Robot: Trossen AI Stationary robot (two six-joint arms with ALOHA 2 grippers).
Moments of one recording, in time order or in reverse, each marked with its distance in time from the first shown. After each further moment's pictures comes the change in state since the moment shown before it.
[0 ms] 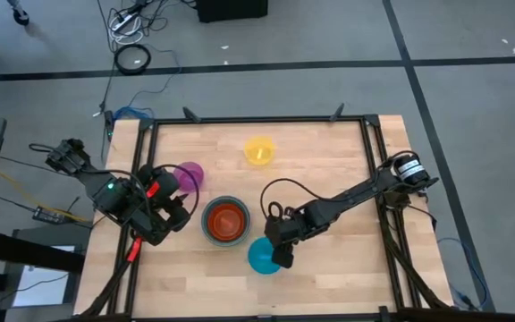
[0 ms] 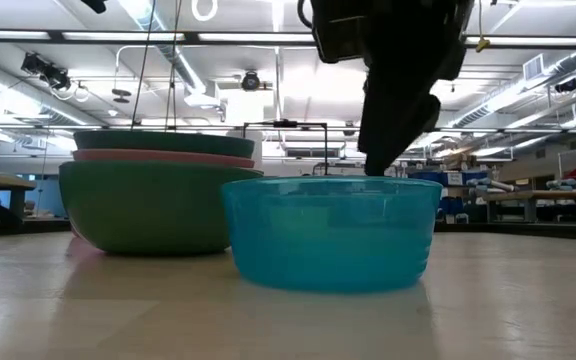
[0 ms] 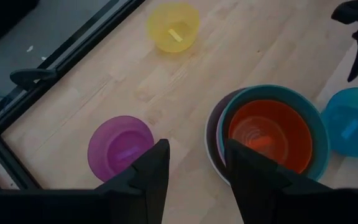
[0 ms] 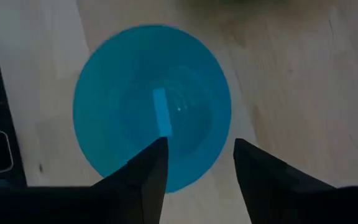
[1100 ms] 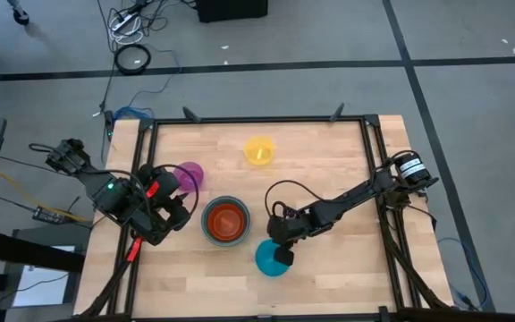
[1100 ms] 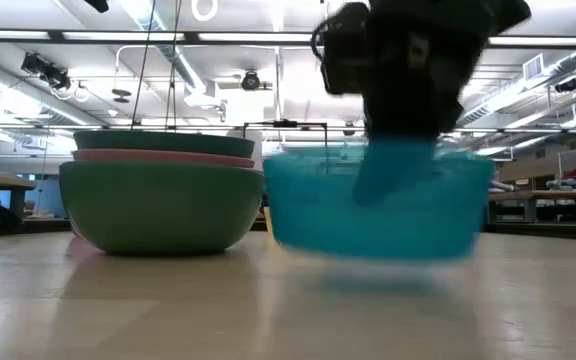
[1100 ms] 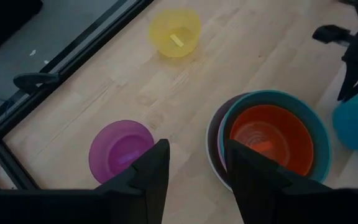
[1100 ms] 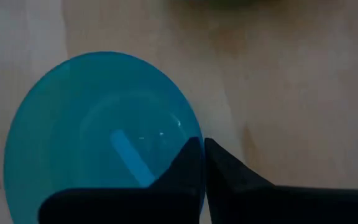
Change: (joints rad) left arm 0.000 0.000 0.000 0.001 -0.020 -0.003; right arm -0.014 -0.022 -0.214 0.312 0.035 -0.069
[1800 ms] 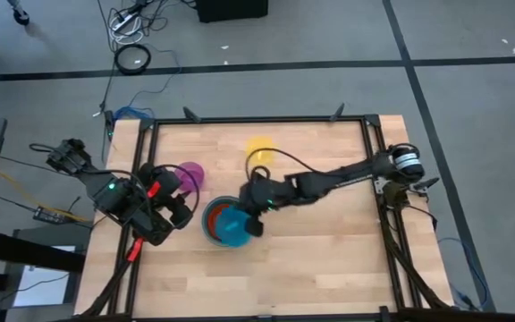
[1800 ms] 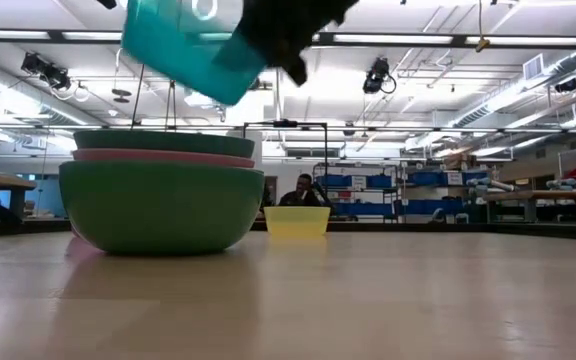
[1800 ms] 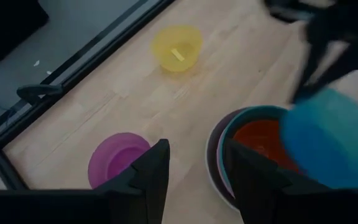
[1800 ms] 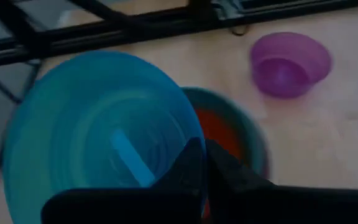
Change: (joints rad) left arm 0.000 0.000 0.000 0.019 -0.055 0.000; right arm -0.189 0.033 0.356 0.064 0.062 -0.375
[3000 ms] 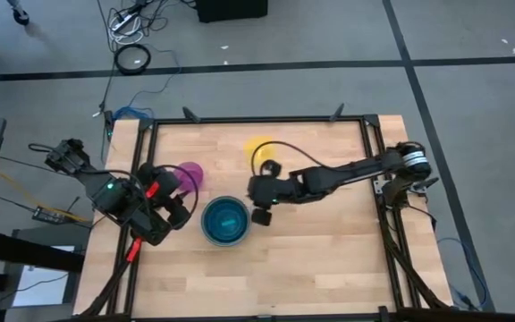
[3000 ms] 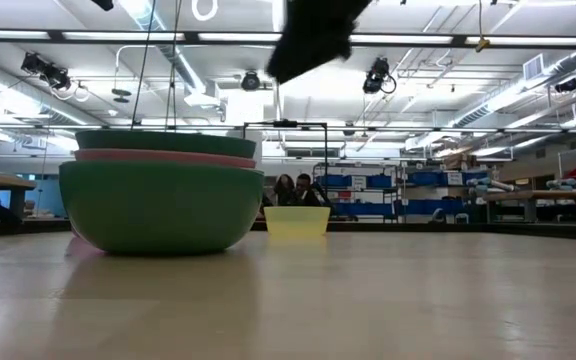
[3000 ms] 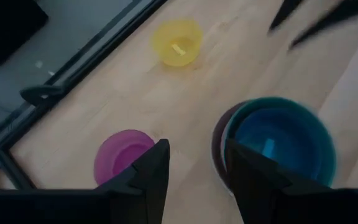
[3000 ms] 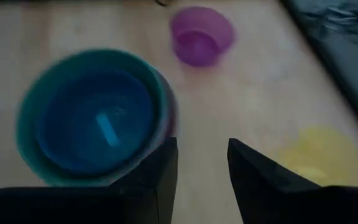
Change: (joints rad) left arm 0.000 0.004 0.000 -0.016 0.019 0.032; right arm 0.022 -0.084 0.027 -0.297 0.275 -0.036
